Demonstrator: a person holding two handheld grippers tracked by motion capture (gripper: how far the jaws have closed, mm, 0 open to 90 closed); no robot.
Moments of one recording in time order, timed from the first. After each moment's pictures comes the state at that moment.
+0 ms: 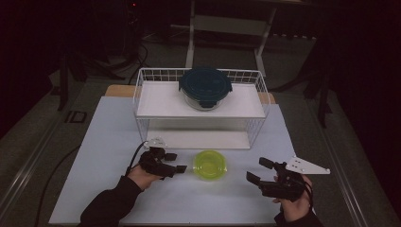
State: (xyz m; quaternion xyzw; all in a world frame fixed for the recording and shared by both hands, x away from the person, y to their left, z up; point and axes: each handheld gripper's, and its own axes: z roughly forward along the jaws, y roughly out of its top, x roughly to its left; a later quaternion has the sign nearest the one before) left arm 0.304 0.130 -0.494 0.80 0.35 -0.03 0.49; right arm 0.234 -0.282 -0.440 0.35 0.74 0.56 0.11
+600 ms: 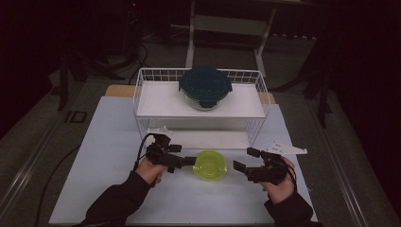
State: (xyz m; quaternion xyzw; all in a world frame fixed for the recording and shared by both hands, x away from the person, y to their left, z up) left arm 0.317 0.098 -0.466 0.76 0.40 -0.08 0.50; right arm 0.282 -0.249 -0.447 0.37 0.76 0.53 0.07
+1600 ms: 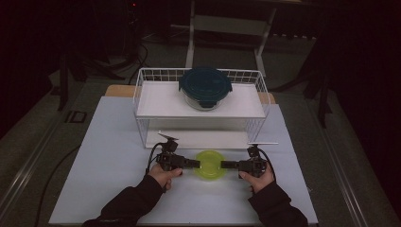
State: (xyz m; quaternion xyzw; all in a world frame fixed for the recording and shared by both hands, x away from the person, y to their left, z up) left arm 0.332 0.081 -0.519 0.71 0.51 -0.22 0.43; right arm 0.330 -0.230 -0.514 0.52 0.71 0.44 -0.16
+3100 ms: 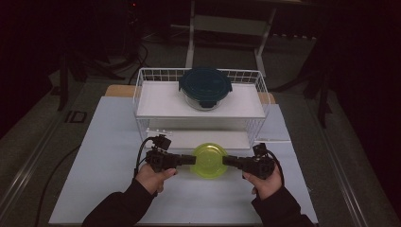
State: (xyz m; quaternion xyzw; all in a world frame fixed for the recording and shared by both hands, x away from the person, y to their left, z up) left arm 0.288 0.097 -0.436 0.73 0.46 -0.13 0.49; right arm 0.287 -0.217 -0.435 0.46 0.73 0.50 -0.08
